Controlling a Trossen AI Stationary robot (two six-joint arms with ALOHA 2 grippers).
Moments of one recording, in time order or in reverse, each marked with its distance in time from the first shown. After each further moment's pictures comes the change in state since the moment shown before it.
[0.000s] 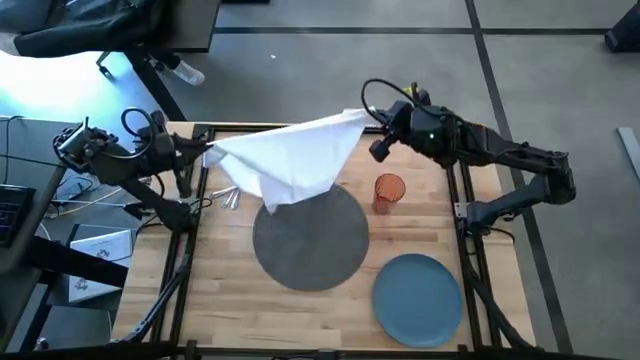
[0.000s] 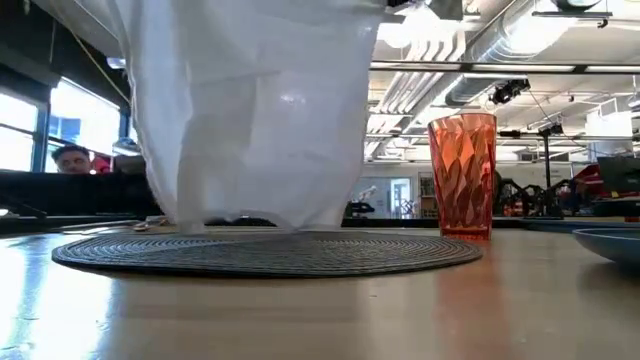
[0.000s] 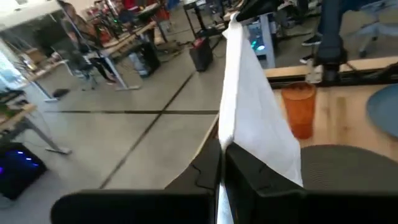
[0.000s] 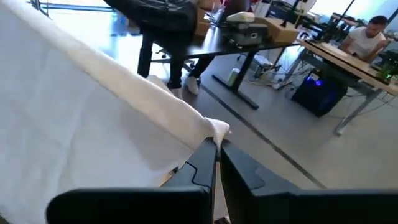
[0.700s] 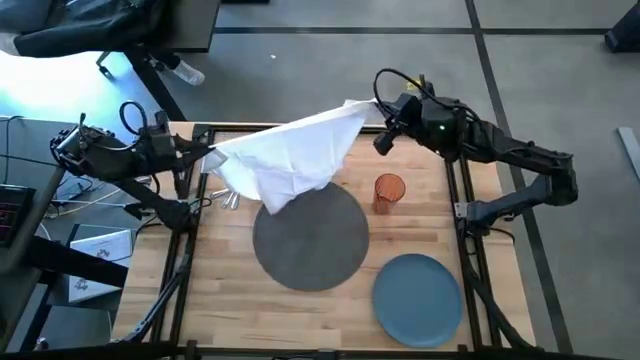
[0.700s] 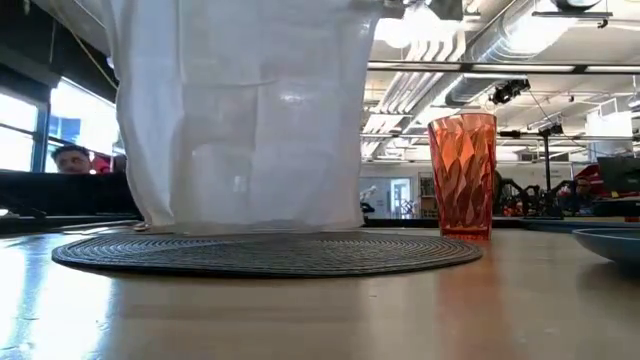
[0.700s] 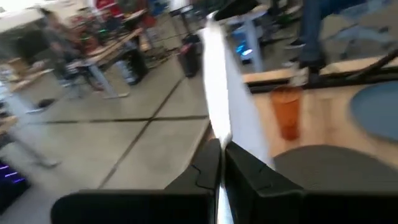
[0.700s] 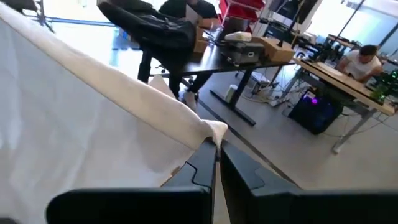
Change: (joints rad) left arm 0.035 0.002 0.000 0.089 0.179 0.072; right arm 0.012 -0.035 0.000 0.058 -0.030 -0.094
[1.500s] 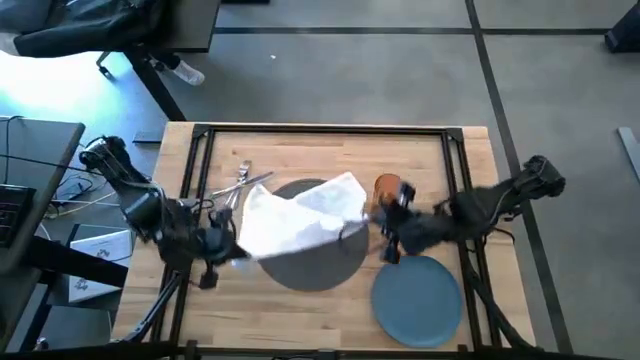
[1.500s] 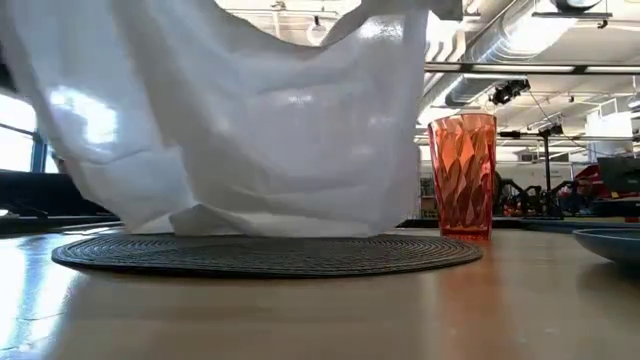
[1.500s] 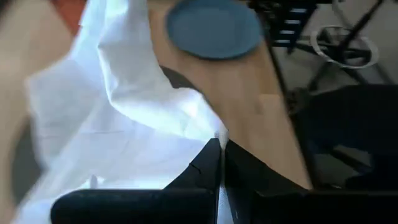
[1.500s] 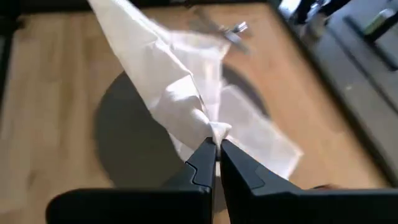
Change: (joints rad) left arm -0.351 0.319 -0.331 0.285 0.345 -0.613; right arm 0.692 0.210 0.000 -0.458 0.008 0.680
